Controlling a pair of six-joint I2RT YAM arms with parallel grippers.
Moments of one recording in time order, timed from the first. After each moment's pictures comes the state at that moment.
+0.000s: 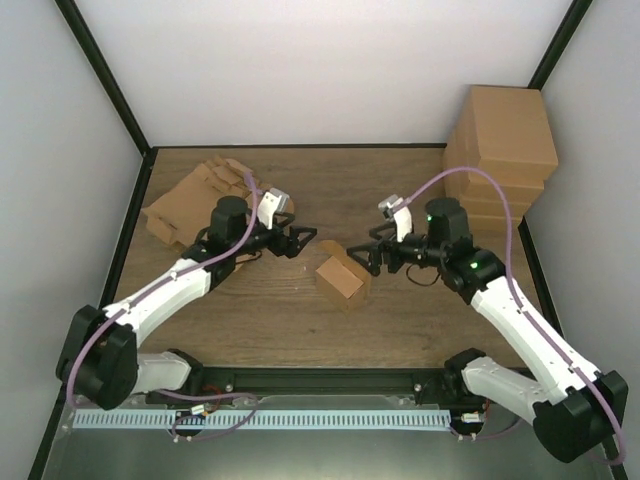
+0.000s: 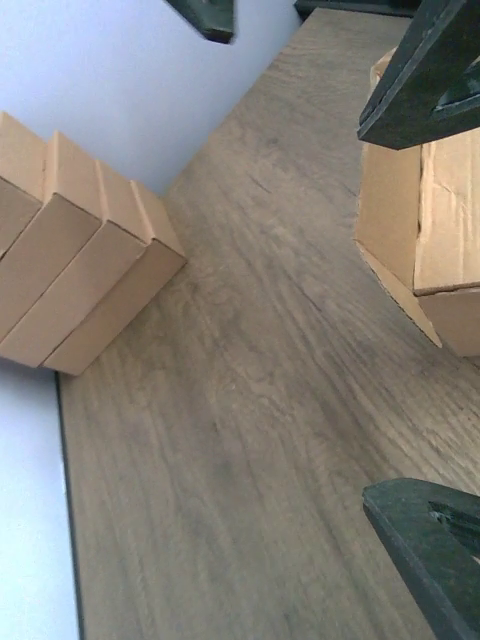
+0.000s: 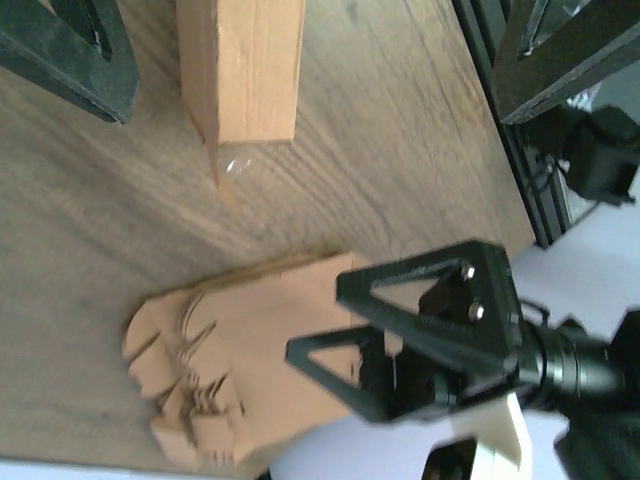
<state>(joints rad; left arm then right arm) -0.49 1.27 0.79 0.13 0.48 -0.25 0.42 0.99 0.91 -0.41 -0.63 0.12</state>
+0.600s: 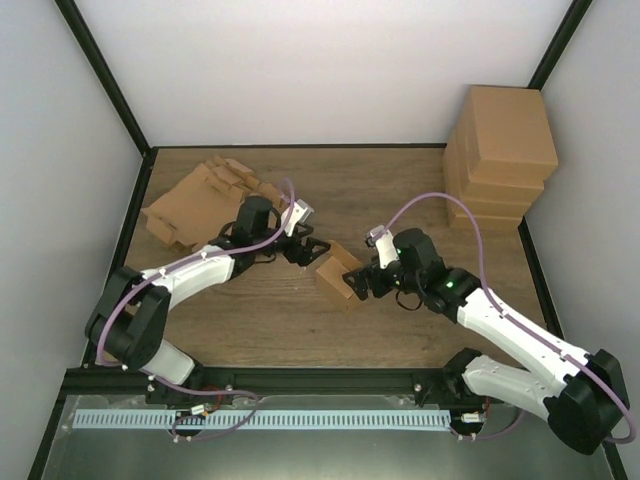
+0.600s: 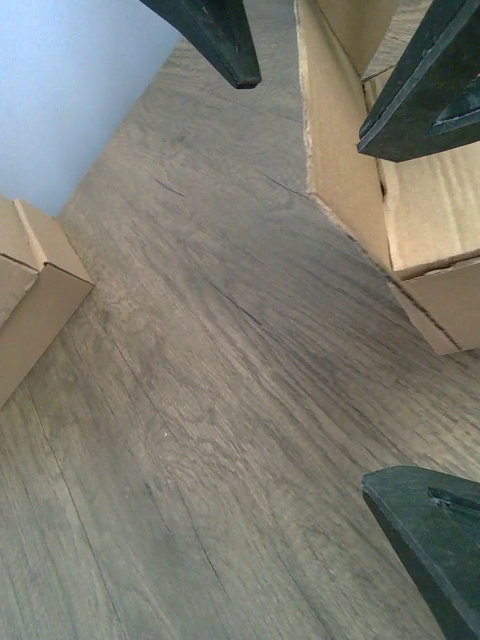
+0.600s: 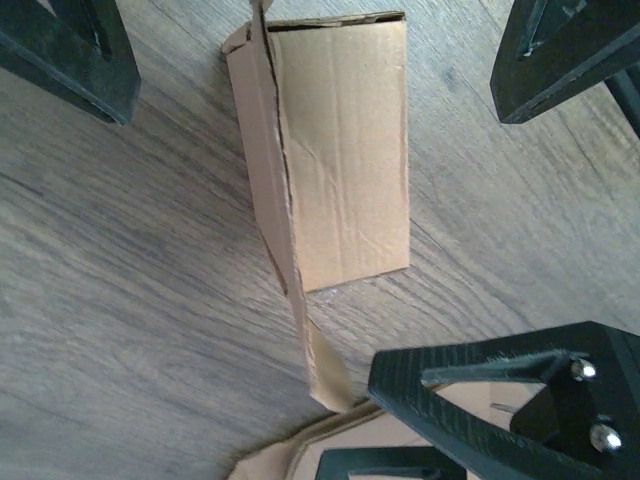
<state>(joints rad) -0.53 1.51 0.83 0.15 0.59 -0.08 0.66 0.99 0.71 -0.39 -0.23 0.18</state>
